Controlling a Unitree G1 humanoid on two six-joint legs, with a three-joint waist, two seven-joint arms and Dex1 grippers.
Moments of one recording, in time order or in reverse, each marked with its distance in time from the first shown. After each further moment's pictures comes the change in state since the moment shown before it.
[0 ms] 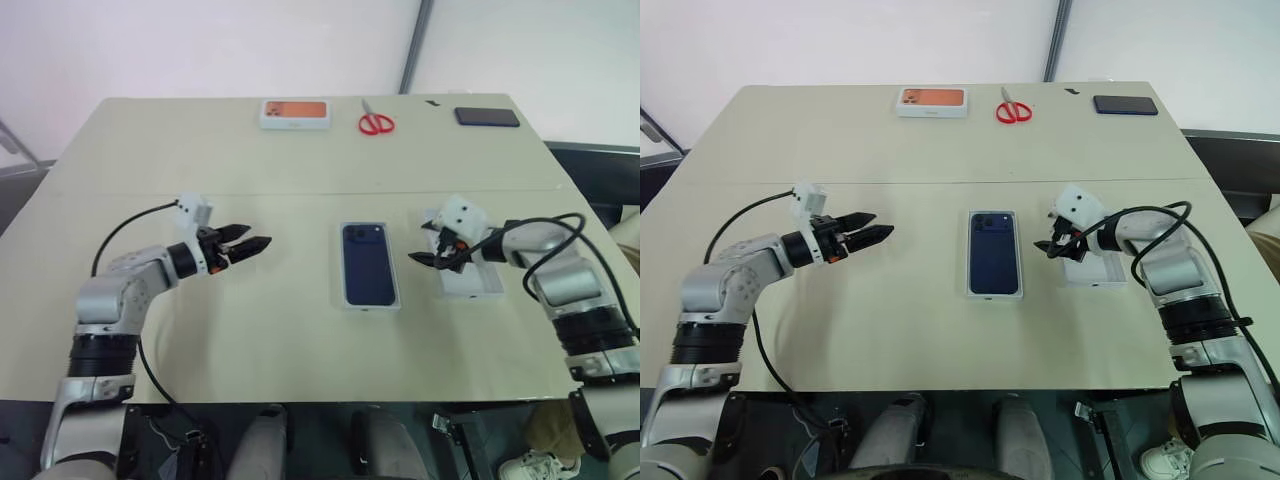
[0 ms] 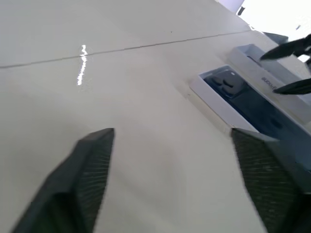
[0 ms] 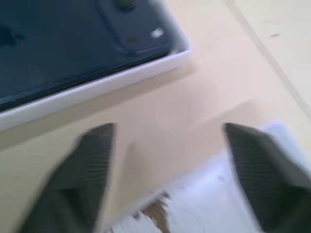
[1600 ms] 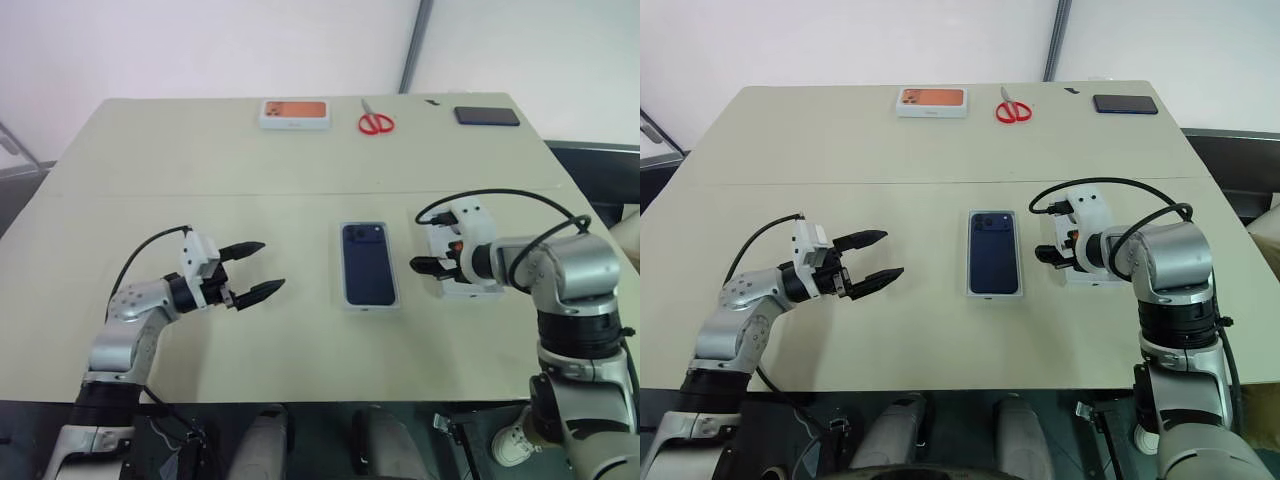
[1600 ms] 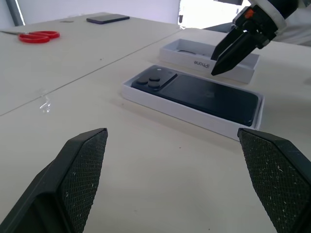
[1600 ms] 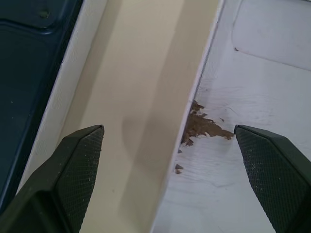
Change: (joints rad) left arm 0.237 -0.055 -0.072 -0.088 0.086 -0.532 -0.205; right arm -0.076 0.210 -0.179 -0.365 0.267 1.254 -0.636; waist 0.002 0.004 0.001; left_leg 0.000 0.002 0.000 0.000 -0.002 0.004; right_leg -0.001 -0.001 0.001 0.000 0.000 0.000
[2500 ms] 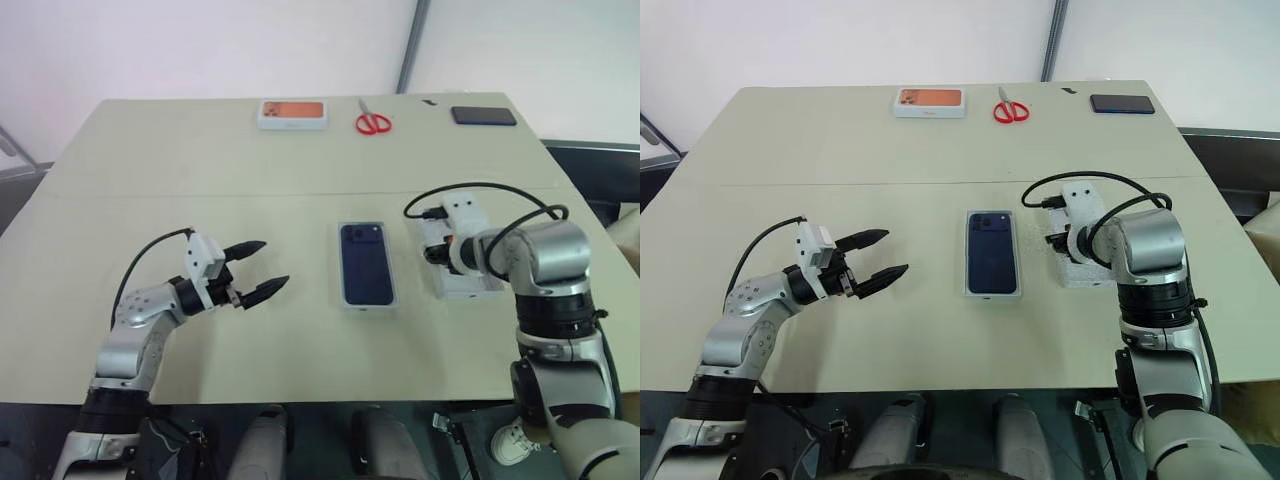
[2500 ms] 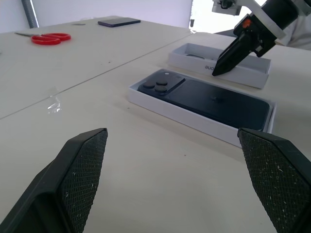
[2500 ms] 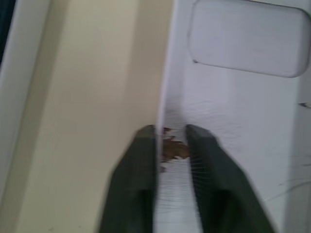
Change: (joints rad) left arm 0.023 -0.027 -0.009 -0.034 0.004 0.003 0.076; right arm -0.066 0.074 0.039 0.104 -0.052 -0.007 -0.150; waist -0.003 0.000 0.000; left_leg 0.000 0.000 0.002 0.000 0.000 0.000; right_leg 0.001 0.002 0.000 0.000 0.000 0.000
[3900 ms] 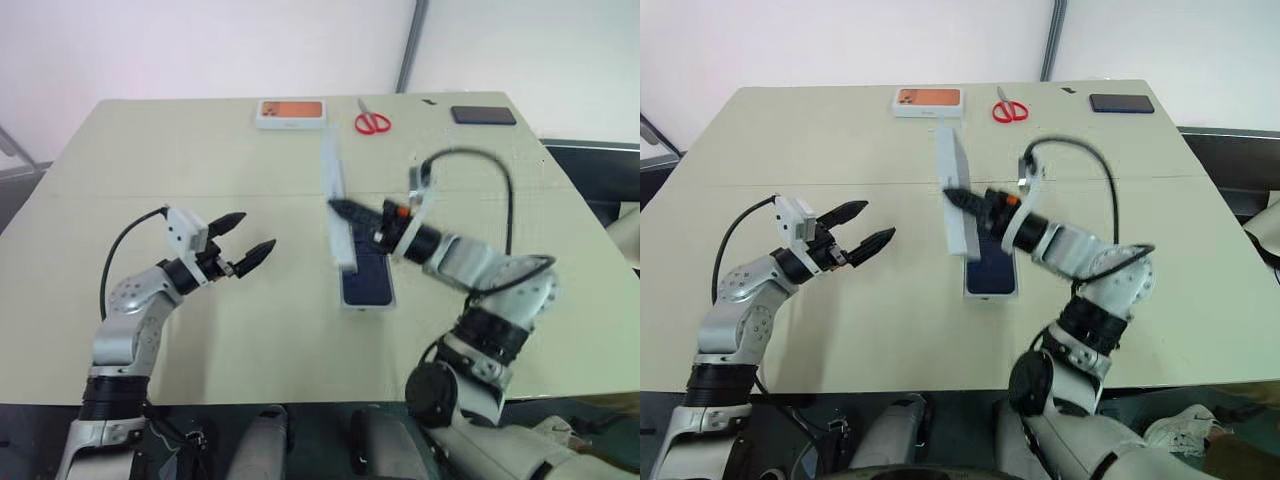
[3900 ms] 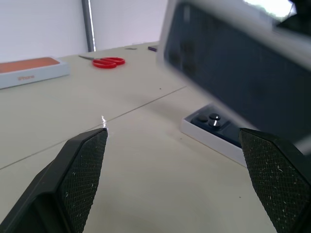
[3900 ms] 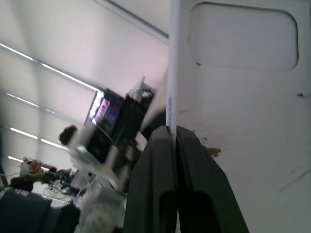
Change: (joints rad) left arm -0.060 -0.035 0.075 -0.004 -0.026 0.048 0.144; right arm 0.090 0.619 -0.606 -0.118 0.721 0.007 -0.060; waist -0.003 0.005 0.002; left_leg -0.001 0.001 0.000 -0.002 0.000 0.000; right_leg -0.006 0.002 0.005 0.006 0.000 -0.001
